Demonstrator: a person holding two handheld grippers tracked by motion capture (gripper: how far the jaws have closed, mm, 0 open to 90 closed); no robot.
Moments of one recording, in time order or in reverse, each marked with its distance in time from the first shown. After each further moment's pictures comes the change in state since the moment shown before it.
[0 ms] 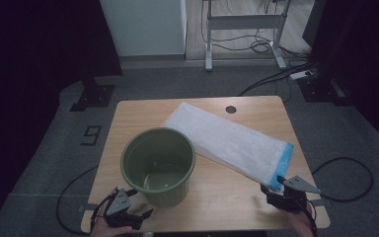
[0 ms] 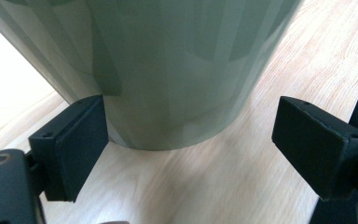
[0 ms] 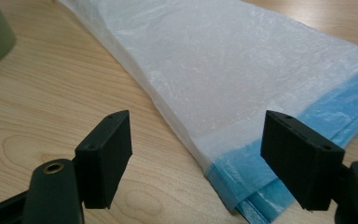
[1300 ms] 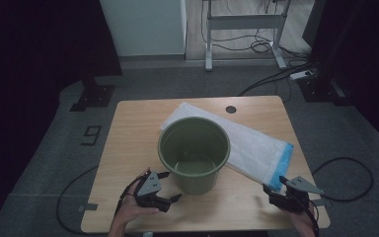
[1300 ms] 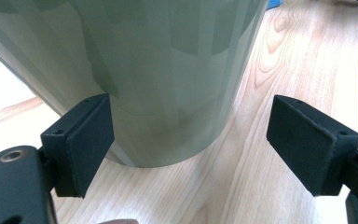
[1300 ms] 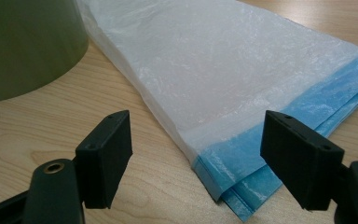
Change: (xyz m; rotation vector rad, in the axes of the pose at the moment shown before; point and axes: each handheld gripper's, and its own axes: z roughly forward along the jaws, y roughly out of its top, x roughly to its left) left arm -0.011 0.076 0.059 -0.062 -0.083 0.134; right arm -0.005 -0.003 -0.001 0.007 -0.013 0.008
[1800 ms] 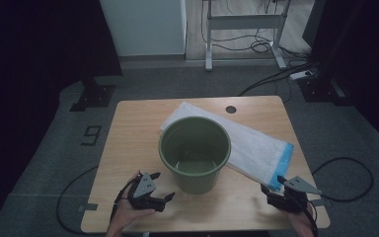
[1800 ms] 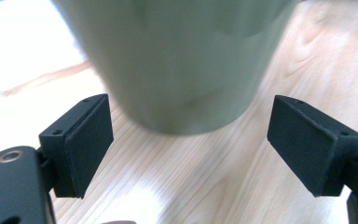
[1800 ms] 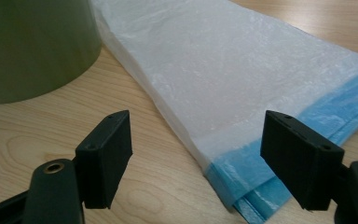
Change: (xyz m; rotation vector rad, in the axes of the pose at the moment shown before) left arm 0.004 -0.019 -0.017 0.051 0.127 -0.096; right arm 0.009 0.005 -0.001 -0.010 0.017 -0.025
